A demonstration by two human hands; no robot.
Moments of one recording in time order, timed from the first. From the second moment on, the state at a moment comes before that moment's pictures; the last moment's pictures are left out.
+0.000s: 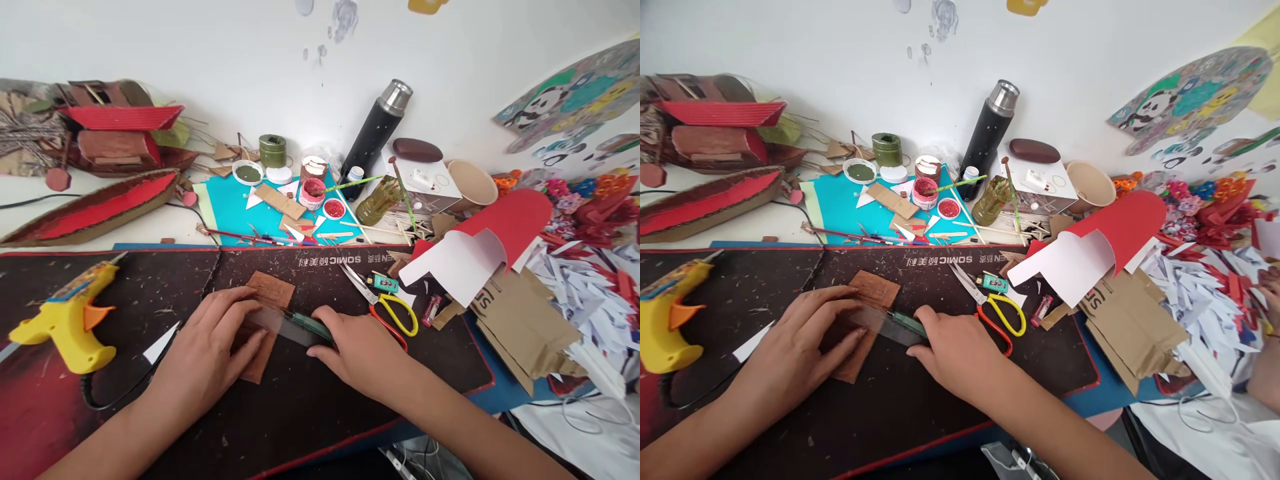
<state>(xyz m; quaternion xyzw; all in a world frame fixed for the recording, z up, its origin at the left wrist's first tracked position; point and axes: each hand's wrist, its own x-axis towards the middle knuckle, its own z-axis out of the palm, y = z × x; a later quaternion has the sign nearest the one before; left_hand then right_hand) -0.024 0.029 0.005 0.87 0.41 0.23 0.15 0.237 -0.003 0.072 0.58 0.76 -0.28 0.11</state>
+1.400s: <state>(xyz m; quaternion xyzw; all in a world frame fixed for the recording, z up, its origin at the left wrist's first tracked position) -0.052 0.014 0.030 0.88 0.41 0.23 0.01 0.232 0.004 0.093 0.56 0.79 -0.21 0.14</state>
